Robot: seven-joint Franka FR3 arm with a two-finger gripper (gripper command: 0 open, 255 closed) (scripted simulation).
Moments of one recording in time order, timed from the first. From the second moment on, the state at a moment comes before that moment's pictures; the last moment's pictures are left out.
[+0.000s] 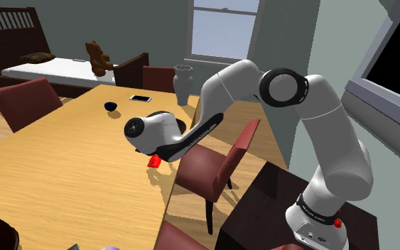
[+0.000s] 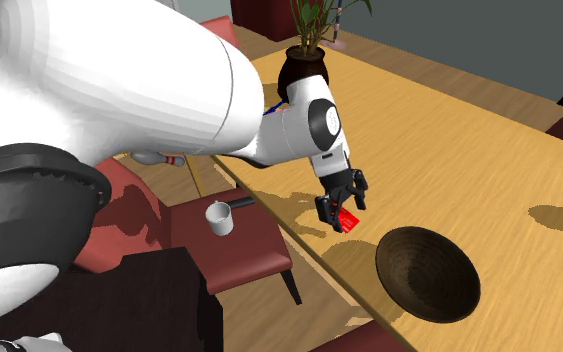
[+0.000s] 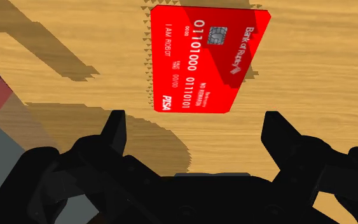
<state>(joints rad) 0.05 0.75 0.51 -1.61 -1.10 2.04 2.09</state>
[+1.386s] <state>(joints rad) 0.04 0.76 0.51 -1.61 -1.11 2.05 2.09</state>
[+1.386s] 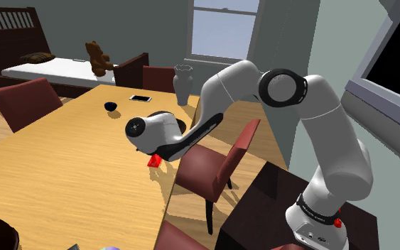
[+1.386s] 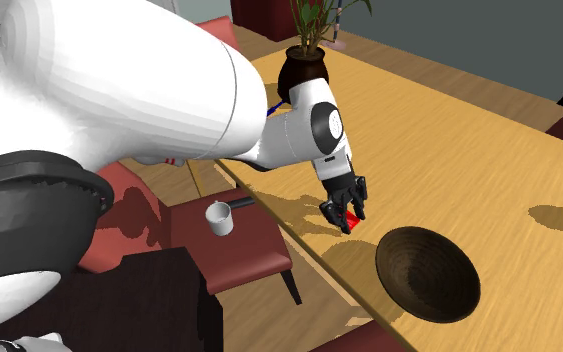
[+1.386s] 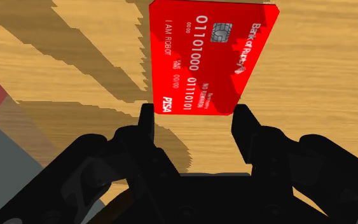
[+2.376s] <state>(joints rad) 0.01 0.64 0.56 -1.61 -1.02 1.98 2.00</state>
